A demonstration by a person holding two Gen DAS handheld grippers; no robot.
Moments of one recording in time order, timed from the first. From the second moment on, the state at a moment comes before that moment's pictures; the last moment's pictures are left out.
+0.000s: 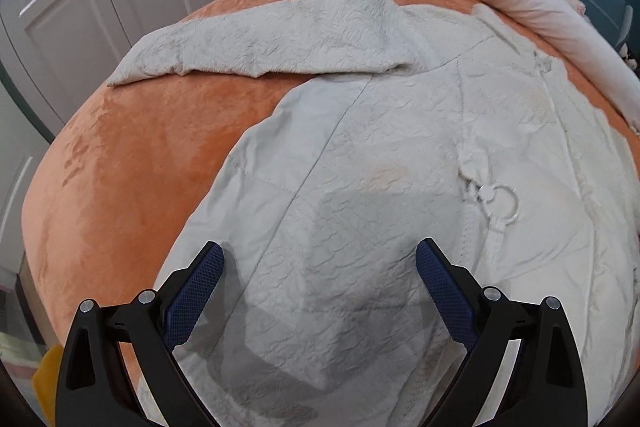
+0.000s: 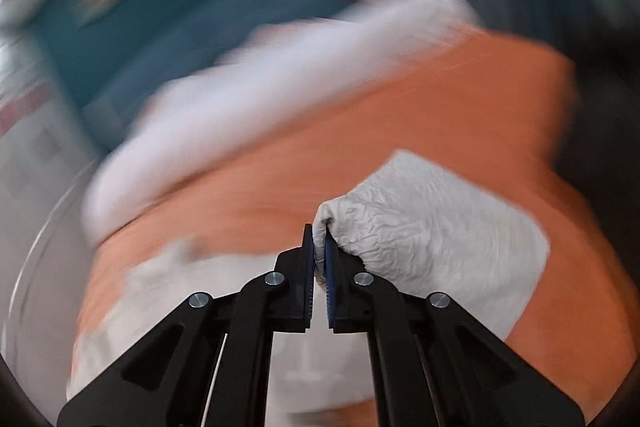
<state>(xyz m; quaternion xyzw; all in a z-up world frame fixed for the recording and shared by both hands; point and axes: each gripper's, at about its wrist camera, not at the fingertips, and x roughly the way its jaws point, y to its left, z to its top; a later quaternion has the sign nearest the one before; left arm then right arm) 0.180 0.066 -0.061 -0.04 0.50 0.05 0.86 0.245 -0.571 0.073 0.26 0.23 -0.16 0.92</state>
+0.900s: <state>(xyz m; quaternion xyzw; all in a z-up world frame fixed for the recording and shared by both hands) 0.352 -0.015 -0.087 -0.22 0.52 -0.07 0.82 0.263 -0.480 -0.037 0.26 0.37 -0.13 0.88</state>
